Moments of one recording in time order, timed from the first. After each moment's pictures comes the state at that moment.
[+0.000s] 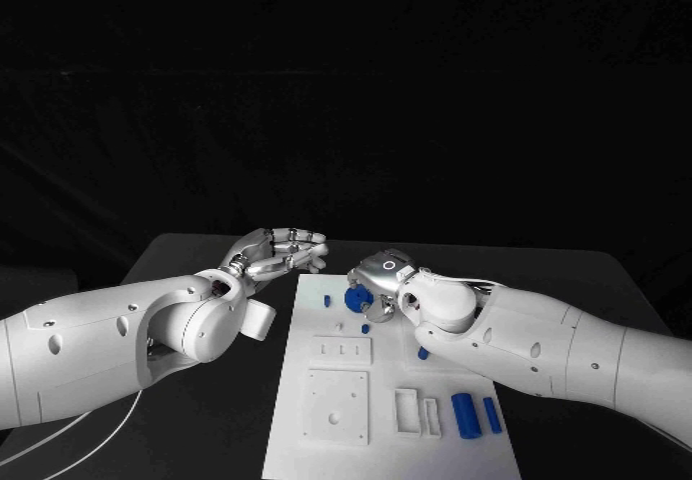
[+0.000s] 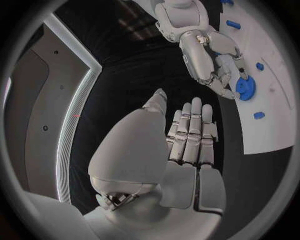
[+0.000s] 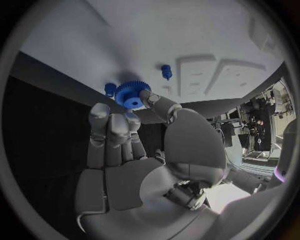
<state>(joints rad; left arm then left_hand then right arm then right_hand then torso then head) 1.41 -0.87 -0.19 1.56 -0.04 -0.31 0.38 1.56 -0.11 0.11 0.29 0.06 0.68 0.19 0.33 0.42 1.03 0.17 0.08 0.13 0.91 0.13 0.38 0.56 0.05 0.61 0.04 0.62 1.14 1.30 -0.40 -0.13 1.16 -1.96 -0.29 -0.20 1.08 -0.23 0.81 -0.15 0.15 0.89 0.08 0.33 0.44 1.13 0.00 1.18 1.08 1.32 -0.10 1.24 1.01 0.22 1.23 -0.05 0.99 1.31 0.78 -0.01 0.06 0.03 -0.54</state>
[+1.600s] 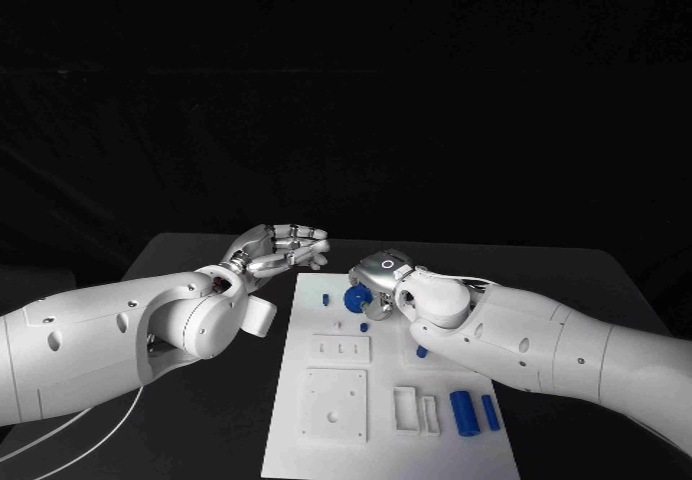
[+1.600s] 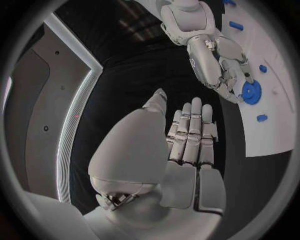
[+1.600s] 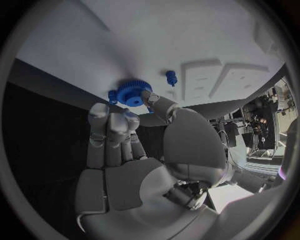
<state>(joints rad) 1.42 -0.87 -0.19 1.57 -0.04 -0.31 0.38 1.56 -0.11 0.11 0.29 0.06 0.68 0.19 0.33 0.42 1.03 0.17 0.07 0.13 0.91 0.13 0.38 0.56 0.05 0.61 0.04 0.62 1.14 1.29 -0.37 -0.13 1.10 -1.93 -0.27 -0.20 1.08 -0.26 0.77 -0.14 0.07 0.81 0.15 0.25 0.41 1.11 0.02 1.17 1.06 1.32 -0.09 1.23 1.01 0.22 1.22 -0.04 0.99 1.31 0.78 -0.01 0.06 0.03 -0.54</state>
